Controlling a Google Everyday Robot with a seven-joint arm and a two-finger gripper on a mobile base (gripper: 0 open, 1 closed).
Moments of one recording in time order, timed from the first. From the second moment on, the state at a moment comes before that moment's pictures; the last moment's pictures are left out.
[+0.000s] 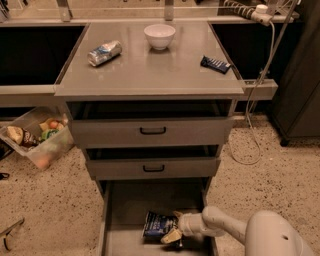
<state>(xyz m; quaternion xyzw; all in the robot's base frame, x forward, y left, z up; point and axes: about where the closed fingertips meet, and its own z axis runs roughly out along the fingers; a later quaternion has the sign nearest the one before) 0.533 -0.060 0.127 -0.45 0.79 0.32 0.29</state>
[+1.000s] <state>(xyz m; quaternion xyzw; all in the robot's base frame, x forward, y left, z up) 0.529 -0.060 0.165 -0.45 0.78 0.33 0.29</state>
